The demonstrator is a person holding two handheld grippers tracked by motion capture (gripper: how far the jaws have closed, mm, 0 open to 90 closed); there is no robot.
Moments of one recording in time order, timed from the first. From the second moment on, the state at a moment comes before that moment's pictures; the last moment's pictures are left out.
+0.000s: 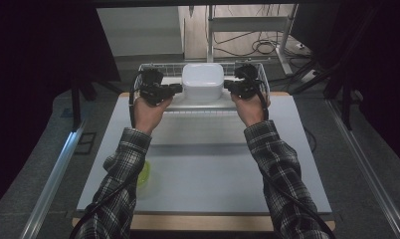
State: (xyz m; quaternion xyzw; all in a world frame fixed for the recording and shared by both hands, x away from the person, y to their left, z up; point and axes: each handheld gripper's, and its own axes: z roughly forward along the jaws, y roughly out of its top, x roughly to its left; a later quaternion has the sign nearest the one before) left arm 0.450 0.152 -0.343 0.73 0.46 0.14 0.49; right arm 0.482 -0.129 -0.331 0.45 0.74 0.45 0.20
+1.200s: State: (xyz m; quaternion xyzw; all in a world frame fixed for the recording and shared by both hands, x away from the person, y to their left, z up) left arm 0.372 0.169 -0.360 0.75 0.39 0.14 0.52; right arm 0.402 -0.163 -0.342 0.35 0.79 0.48 0.19
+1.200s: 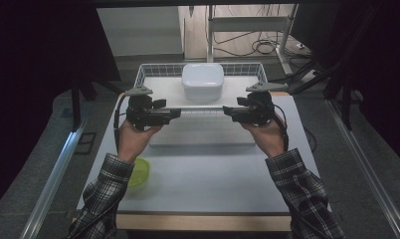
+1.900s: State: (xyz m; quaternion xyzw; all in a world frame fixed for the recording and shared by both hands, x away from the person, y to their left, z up) left arm 0.308 0.154 -0.397 0.78 0.34 0.17 0.50; right arm 0.349 -0.169 -0.374 0.30 0.81 0.48 0.16
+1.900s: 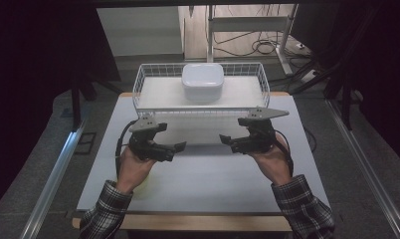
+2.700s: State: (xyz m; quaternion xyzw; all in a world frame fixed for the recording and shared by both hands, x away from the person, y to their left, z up) left arm 0.249 0.146 -0.464 0.80 0.33 0.19 0.47; right arm 0.308 -0.199 -0.437 0.31 0.81 0.47 0.14
